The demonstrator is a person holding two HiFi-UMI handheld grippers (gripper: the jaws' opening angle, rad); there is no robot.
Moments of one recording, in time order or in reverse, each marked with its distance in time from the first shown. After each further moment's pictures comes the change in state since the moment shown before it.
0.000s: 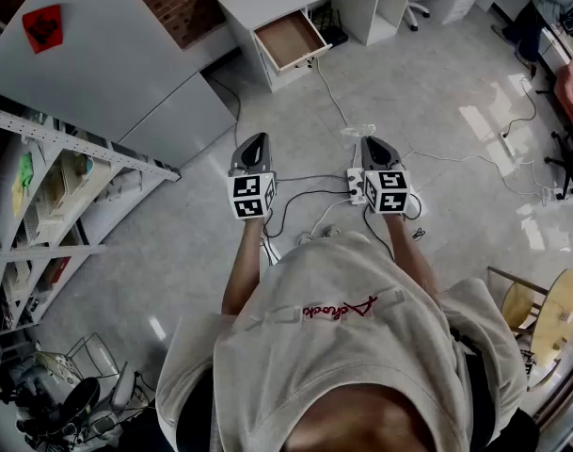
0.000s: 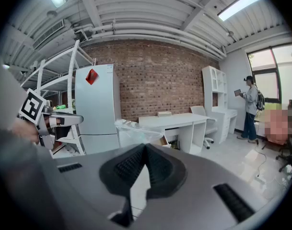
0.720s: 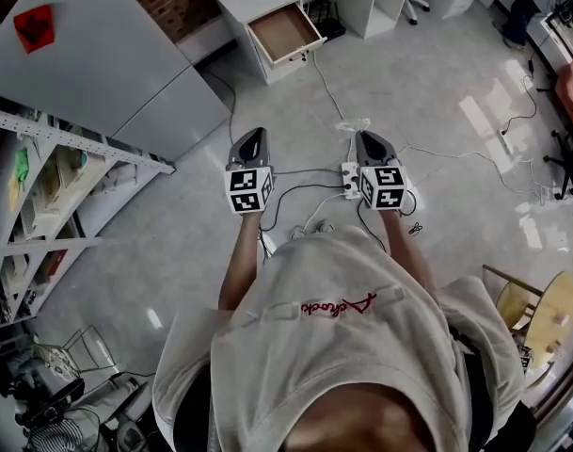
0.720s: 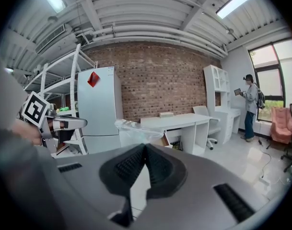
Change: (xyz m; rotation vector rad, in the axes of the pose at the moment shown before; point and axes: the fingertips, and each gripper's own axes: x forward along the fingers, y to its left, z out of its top) left arm 0.020 -0.021 -0.004 -0.021 0.018 0.009; right arm 0.004 -0.019 -0.001 0.004 -0.016 0.045
